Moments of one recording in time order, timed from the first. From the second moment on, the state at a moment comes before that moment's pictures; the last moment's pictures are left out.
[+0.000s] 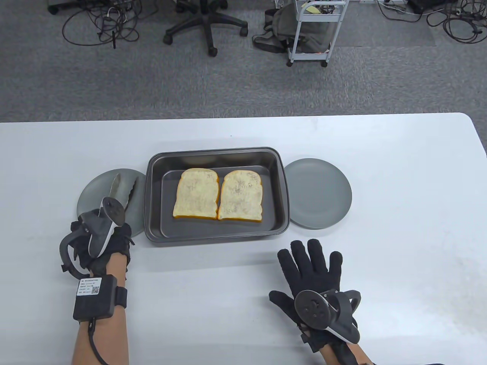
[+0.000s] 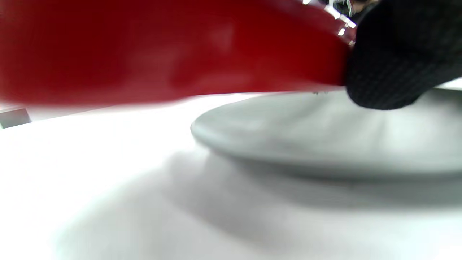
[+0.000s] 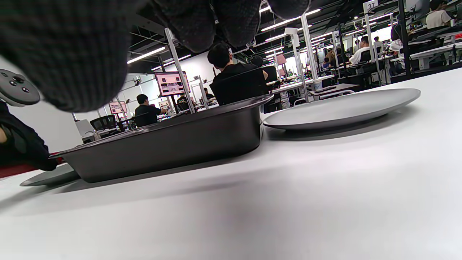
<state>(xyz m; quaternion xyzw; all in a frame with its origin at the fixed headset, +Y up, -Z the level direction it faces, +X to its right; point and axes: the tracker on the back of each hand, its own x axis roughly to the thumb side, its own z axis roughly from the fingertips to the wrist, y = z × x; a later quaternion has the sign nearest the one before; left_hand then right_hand) -0.321 -0.707 -0.217 -0.04 0.29 -0.03 0.95 0.139 -0.700 -0.091 0.12 -0.04 0.98 0.13</state>
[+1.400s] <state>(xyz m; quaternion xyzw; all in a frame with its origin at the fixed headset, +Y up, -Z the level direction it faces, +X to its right) -0.240 -0.678 -0.098 0.14 0.01 0.02 0.99 0.148 -0.704 -0.097 0.10 0.00 0.98 0.16</state>
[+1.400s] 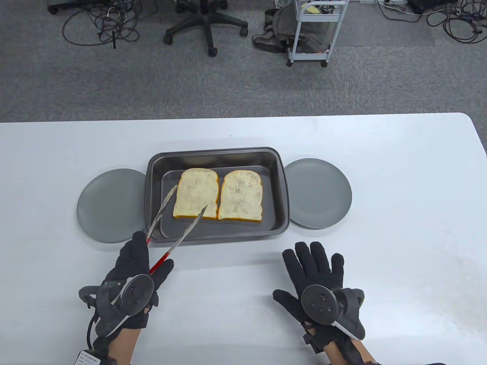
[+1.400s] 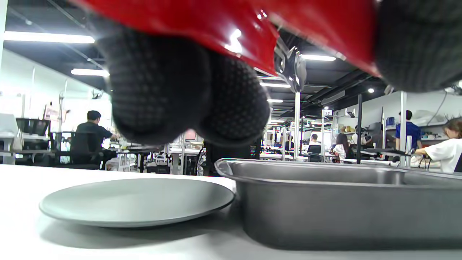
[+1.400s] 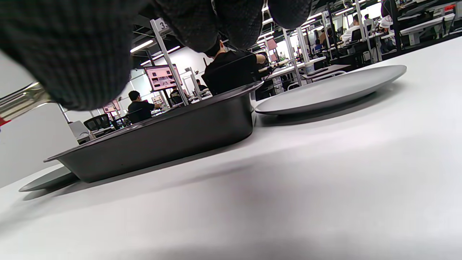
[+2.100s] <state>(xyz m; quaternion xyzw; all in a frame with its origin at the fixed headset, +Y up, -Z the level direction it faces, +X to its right) -0.236 -0.681 -0.106 0.10 0.00 0.02 0.99 0.172 -0.705 -0.130 0.02 0.02 0.98 0.20</state>
